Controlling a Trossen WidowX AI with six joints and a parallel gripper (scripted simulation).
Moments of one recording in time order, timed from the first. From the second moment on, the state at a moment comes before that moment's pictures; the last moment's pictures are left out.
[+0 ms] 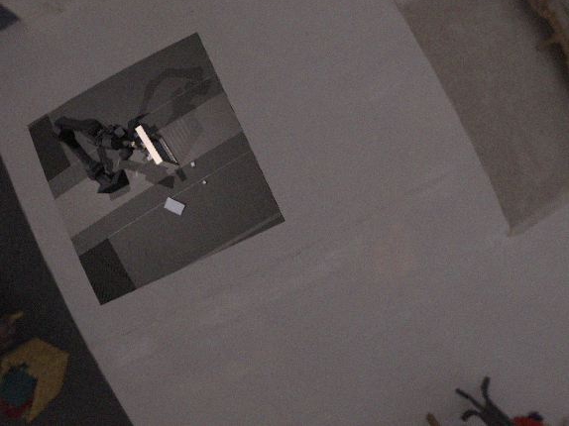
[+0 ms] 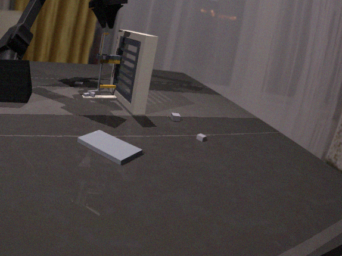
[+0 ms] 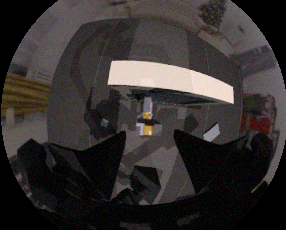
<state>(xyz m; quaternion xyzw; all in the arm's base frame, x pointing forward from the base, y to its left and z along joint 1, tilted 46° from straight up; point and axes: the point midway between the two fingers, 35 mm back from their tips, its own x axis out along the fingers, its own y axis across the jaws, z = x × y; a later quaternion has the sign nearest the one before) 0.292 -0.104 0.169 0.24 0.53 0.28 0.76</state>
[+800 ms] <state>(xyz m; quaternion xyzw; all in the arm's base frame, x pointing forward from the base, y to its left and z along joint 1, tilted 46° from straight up) 0.300 -0.077 0.144 0.25 0.58 0.29 0.72</state>
